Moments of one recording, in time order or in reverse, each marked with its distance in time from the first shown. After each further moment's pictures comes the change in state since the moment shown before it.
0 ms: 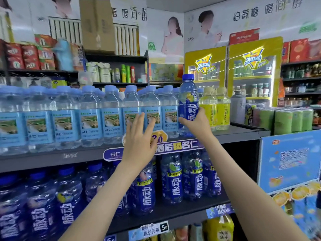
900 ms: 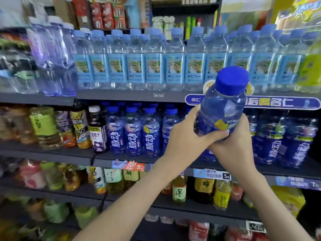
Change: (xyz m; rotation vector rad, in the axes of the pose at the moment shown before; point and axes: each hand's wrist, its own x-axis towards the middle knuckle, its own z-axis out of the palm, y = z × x) left_hand -0.139 0.008 -0.102 -0.800 -0.098 -0.528; right_hand -0.239 -0.031 0.064 0.209 -0.180 -0.335
